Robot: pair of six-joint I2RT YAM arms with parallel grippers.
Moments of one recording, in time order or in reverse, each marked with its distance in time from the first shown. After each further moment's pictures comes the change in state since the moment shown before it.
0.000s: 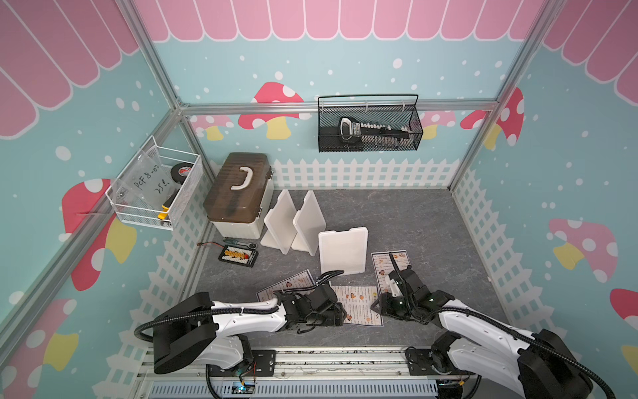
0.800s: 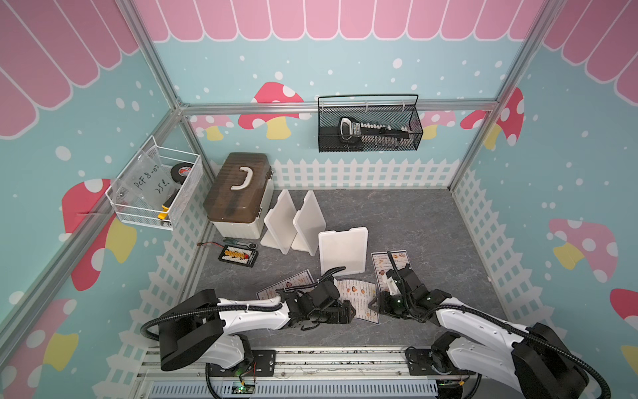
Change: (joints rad) left arm 0.021 0.039 0.014 0.100 0.068 0.018; right arm 0.000 0.047 0.001 0.068 -0.030 -0.004
